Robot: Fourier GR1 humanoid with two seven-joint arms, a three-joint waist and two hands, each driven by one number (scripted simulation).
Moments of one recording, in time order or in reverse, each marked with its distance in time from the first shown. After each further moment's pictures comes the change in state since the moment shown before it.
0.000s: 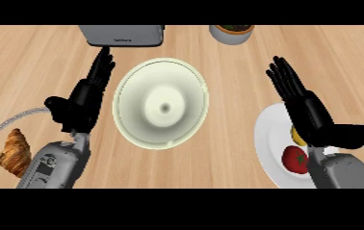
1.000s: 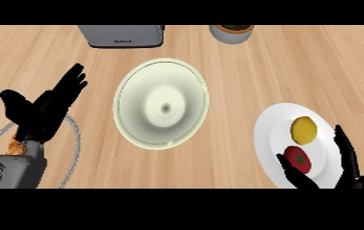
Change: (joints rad) left arm 0.111 0.178 0.134 0.055 0.175 -0.259 0.093; right arm 0.531 0.106 -0.039 -0.162 0.547 -0.785 -0.009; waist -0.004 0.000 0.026
